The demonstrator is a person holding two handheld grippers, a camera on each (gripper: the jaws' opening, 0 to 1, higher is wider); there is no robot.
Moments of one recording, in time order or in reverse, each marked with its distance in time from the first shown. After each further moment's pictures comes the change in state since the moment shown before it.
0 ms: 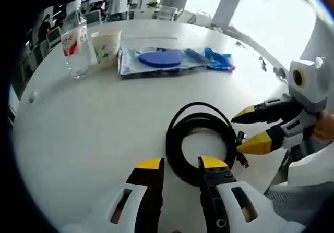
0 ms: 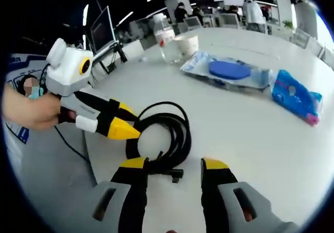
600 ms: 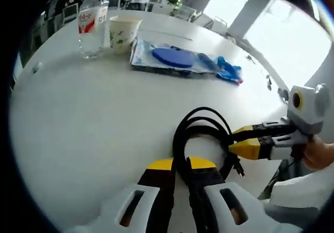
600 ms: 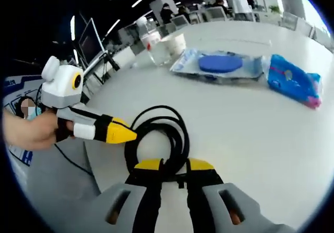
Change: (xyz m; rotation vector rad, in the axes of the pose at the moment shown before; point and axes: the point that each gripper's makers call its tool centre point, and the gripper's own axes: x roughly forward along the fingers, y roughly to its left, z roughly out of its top) left arm 0.000 -0.004 0.004 -0.190 -0.008 -0.020; right arm 0.000 -0.004 0.004 0.126 -0.016 -0.009
